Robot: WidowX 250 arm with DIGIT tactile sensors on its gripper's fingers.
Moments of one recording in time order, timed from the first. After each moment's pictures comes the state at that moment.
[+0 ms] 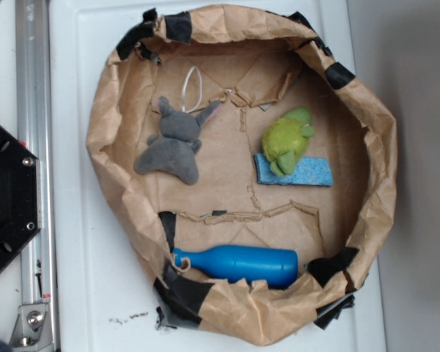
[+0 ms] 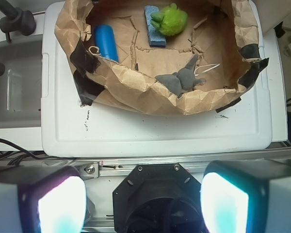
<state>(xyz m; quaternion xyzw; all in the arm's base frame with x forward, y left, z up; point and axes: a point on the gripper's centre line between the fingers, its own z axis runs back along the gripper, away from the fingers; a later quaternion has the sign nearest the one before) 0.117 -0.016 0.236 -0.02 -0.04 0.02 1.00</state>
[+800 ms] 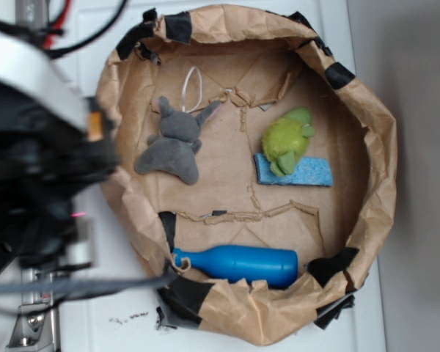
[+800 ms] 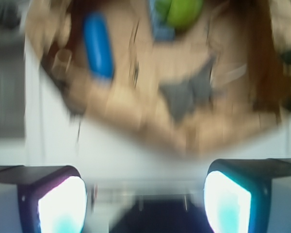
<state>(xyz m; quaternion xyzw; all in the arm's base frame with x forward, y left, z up) 0.177 0.000 0.172 -0.04 -0.06 0.06 1.00</state>
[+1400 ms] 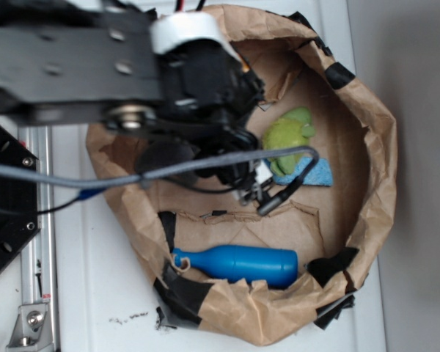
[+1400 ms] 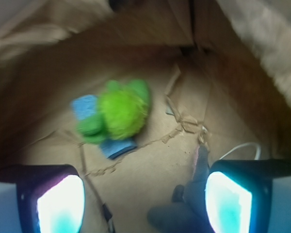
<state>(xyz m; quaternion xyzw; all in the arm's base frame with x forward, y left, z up) 0.258 0.037 0.102 -0.02 -0.14 0.31 0.94</state>
